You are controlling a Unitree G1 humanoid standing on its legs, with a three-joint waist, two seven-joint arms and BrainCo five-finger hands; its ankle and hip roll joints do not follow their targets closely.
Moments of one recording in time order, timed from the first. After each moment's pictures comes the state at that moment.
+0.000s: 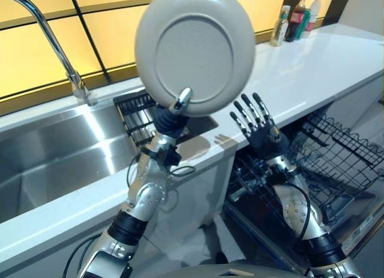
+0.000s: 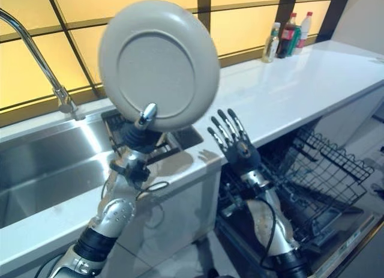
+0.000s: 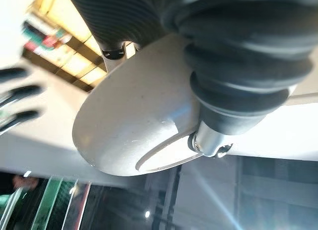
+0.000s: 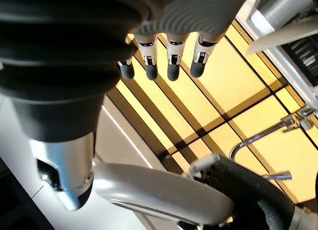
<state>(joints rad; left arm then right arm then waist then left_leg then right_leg) -0.30 0.23 -0.40 -0.17 -1.00 -0.27 -0.24 -0.10 -0.34 0.22 -0.16 1.13 -0.11 0.34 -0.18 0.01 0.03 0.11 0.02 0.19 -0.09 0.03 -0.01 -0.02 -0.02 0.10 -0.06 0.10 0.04</state>
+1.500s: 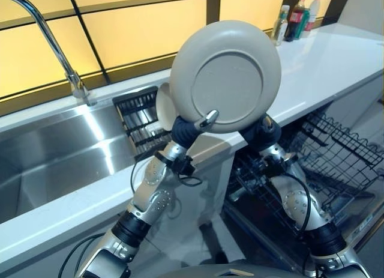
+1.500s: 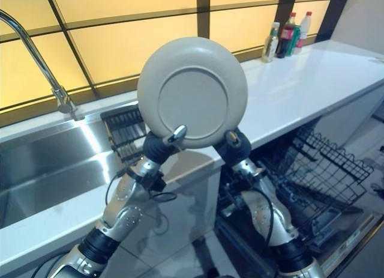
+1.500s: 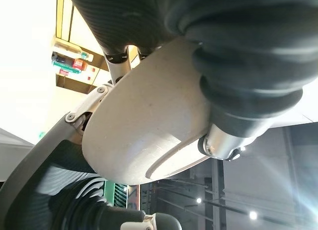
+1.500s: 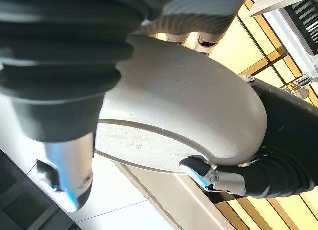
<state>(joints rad) -0.30 0.26 -0.45 -0.08 -0.72 -0.32 -0.17 -0.17 -0.38 0.24 -0.25 1.15 -0.03 0.29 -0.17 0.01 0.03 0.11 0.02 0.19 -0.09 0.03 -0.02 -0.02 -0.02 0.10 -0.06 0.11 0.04</state>
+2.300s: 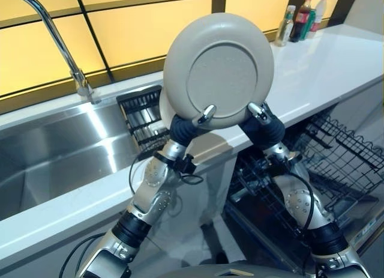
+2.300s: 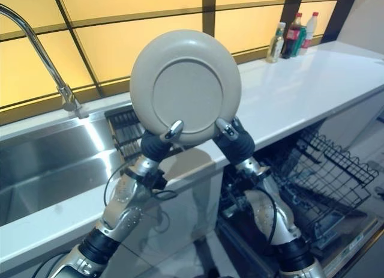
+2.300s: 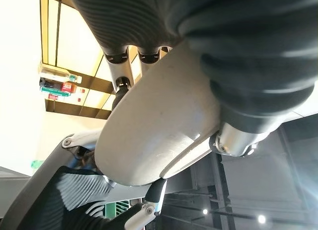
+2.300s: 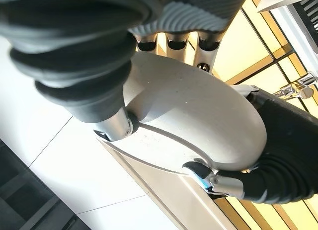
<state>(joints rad) -0.30 0.25 -0.46 -0.10 -0.60 -0.35 -0.09 -0.17 -0.37 0.20 -0.25 1.13 -0.03 0.32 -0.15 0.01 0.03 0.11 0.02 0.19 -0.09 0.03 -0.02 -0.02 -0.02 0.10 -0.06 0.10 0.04</state>
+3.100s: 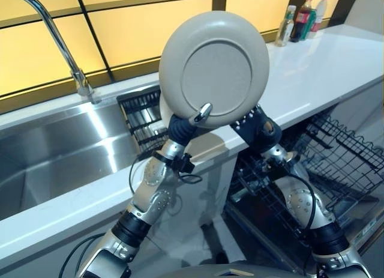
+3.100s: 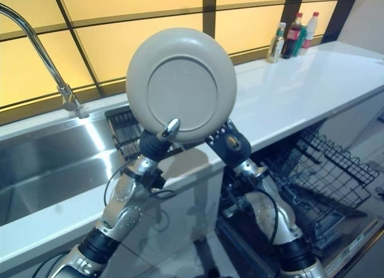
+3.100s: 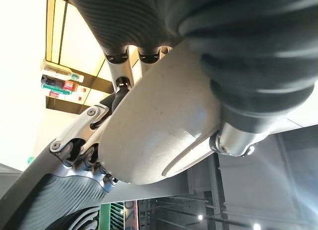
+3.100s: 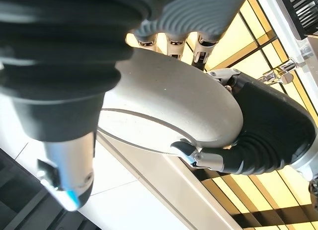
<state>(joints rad) -0.30 0.25 -0.45 -0.07 -0.68 -0.34 -0.12 -0.17 -0.38 0.20 -0.25 1.13 0.05 0.41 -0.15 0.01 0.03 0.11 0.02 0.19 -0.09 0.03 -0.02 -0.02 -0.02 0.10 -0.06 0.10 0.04</state>
